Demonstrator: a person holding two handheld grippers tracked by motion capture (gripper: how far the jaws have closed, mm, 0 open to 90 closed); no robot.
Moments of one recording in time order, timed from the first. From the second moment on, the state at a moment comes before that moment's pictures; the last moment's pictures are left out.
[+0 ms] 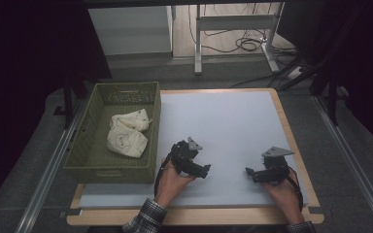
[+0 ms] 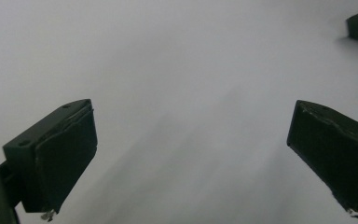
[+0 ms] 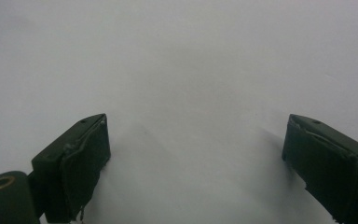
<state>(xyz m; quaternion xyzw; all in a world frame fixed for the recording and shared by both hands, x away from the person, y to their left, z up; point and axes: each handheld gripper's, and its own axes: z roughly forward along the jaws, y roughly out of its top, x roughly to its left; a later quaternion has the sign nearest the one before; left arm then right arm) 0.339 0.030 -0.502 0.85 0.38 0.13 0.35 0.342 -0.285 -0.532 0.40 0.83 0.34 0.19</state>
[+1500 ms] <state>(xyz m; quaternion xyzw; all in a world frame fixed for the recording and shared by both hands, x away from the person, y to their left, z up) 0.381 0.148 -0.387 0.81 0.44 0.18 0.35 0.343 -0.285 -0.532 0.40 0.83 0.34 0.19</state>
